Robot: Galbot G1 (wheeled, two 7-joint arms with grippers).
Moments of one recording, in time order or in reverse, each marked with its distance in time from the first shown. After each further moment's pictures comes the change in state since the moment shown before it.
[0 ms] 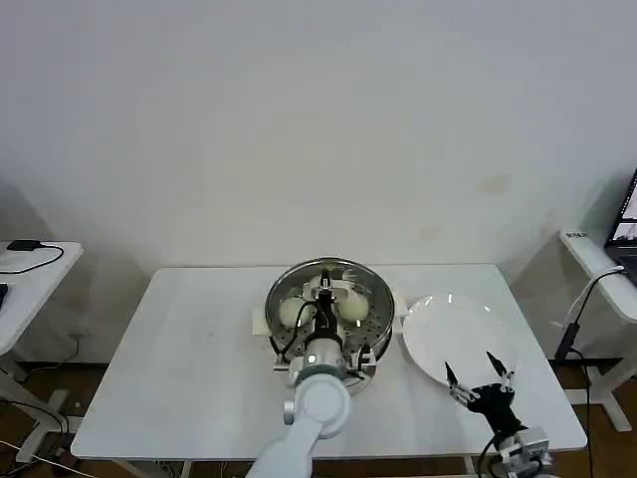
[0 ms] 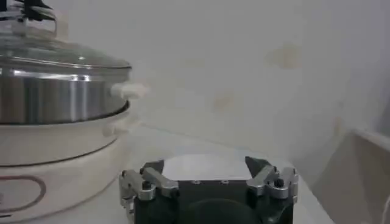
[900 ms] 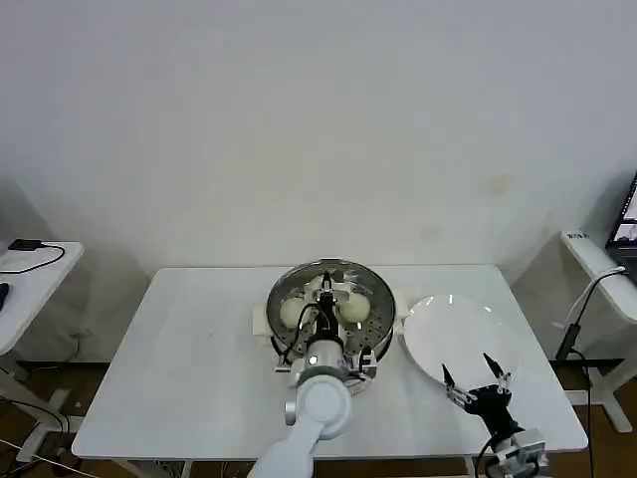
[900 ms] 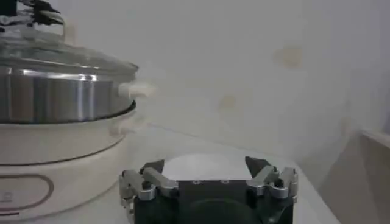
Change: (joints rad) left arm 0.001 -0.003 0.003 0.020 -0.019 -0.006 -0.016; right arm -0.003 0.008 -0.007 -0.006 -0.011 0.010 -0.003
